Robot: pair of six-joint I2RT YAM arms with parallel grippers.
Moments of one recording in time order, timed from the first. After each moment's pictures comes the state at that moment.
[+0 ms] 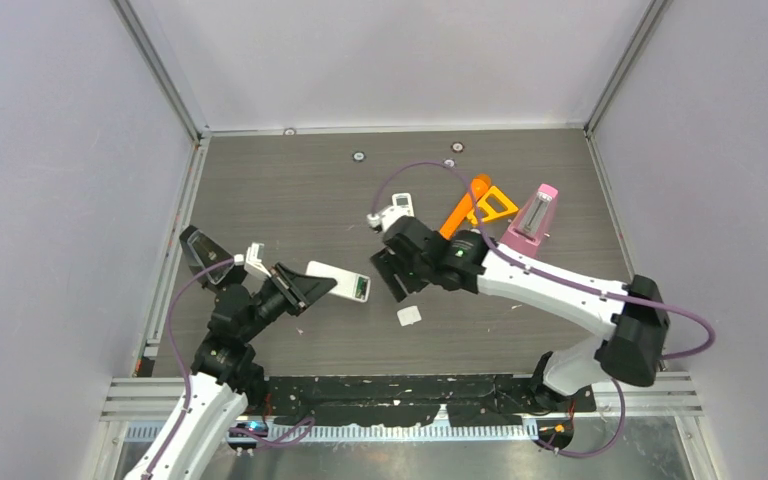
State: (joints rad) left arm -0.32 0.35 0.18 0.04 0.42 -1.15; right arm 1.06 1.49 1.31 -0.76 0.23 0.23
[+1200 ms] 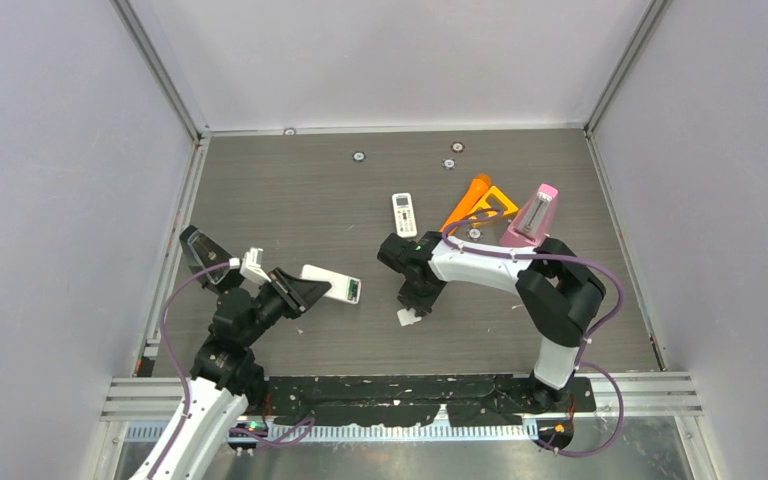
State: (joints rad) left arm -0.32 0.29 0.16 -0.07 0.32 -0.98; right arm 0.92 1.79 1.17 -0.88 0.16 1.53
